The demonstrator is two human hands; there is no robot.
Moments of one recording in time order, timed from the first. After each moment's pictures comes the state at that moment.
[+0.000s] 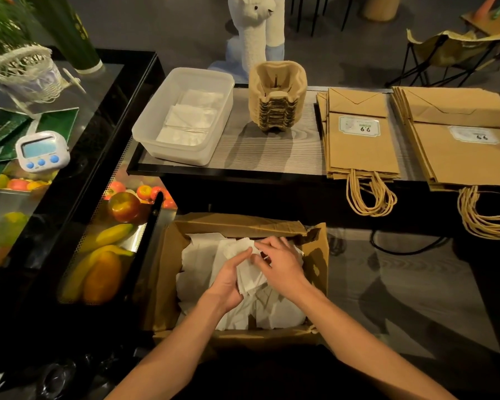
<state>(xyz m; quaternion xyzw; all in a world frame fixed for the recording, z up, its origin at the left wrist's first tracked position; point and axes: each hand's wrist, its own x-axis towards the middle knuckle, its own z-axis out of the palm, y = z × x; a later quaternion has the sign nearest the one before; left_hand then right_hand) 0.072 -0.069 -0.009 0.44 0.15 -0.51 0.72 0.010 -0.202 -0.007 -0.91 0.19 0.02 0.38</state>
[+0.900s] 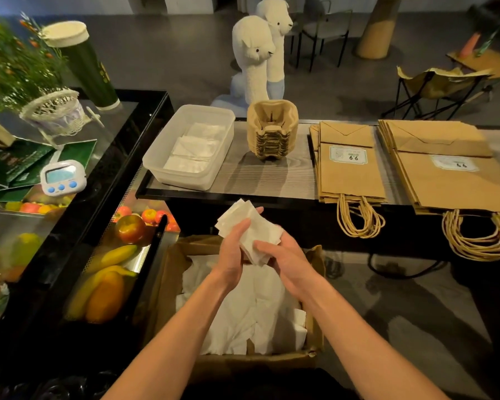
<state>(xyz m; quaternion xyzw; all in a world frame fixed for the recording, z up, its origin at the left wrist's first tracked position) 0.100 -0.114 0.088 0.60 -0.05 -0.31 0.73 0.029 -0.216 0.094 -0.54 0.26 -0.02 0.80</state>
